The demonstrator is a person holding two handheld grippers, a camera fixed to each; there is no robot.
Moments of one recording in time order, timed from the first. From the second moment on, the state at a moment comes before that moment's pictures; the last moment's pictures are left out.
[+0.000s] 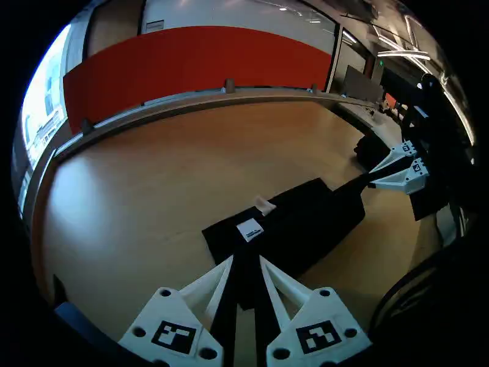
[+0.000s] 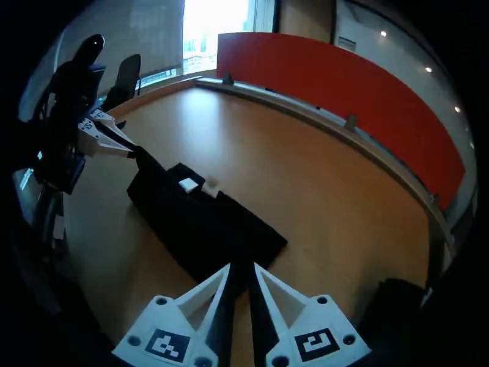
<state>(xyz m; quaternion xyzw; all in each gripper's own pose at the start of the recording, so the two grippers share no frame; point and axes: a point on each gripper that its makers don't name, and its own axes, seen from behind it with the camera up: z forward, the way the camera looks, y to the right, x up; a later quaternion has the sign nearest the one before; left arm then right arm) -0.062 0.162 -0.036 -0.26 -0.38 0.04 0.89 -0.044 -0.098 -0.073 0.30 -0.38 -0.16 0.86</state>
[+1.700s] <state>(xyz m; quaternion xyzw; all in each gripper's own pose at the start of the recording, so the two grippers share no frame) -0.139 0.158 0.006 -0.25 -0.40 0.12 0.87 -0.120 -0.096 -0.038 0.28 -0.42 -0.16 0.85</state>
